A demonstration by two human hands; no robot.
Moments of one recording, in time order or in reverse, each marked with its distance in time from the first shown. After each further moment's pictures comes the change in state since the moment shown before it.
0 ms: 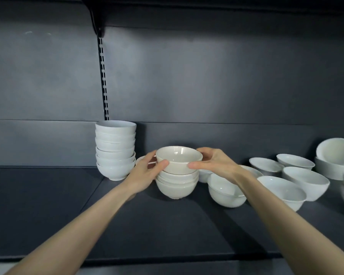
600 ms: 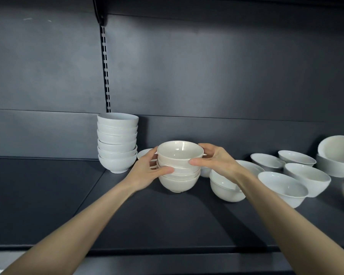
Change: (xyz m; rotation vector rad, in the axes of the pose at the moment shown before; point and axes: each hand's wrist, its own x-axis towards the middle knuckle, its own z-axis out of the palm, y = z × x) left_hand 0.002 -0.022 -0.002 0.003 -0.045 0.024; right_hand 0.000 0.009 0.010 0.102 0.026 -0.034
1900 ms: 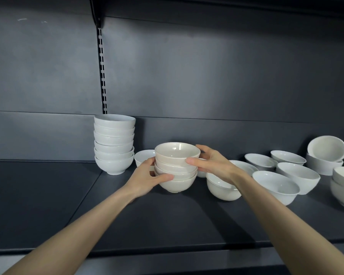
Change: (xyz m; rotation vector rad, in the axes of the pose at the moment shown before) left_hand -0.017 0.010 0.009 0.071 0.005 -0.112; right_hand 0.001 0.007 0.001 -0.030 -0.019 0.119
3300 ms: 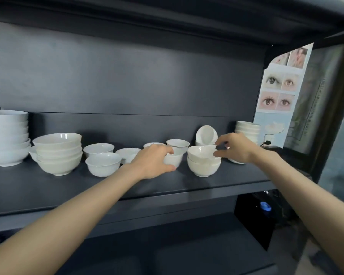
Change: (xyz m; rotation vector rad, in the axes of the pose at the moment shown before) left_hand -0.060 0.238 0.311 0.811 -0.156 0.345; right_hand -0.279 0.035 -0.338 -0.907 0.321 0.125
